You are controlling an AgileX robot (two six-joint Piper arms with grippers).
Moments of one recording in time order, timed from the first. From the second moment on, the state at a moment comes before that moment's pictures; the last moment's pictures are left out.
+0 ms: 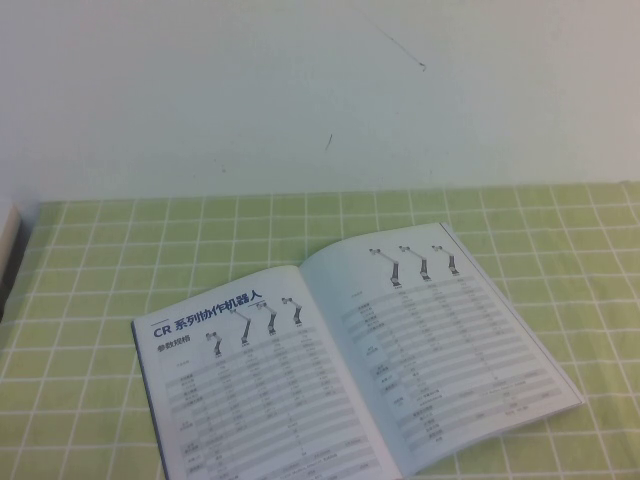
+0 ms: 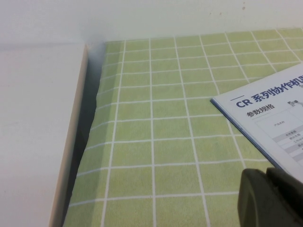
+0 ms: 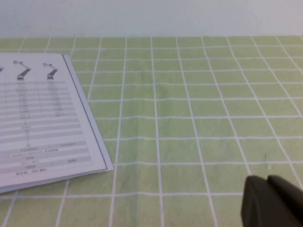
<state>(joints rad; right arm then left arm) -0.06 -0.01 0.02 0.08 0.42 -0.10 -0.04 -0.01 0.02 -0.07 0.36 0.06</state>
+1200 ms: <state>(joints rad) 0.03 -0.01 0.03 0.08 -0.11 -0.10 -0.04 -0.01 0.02 -0.07 -0.12 0.06</state>
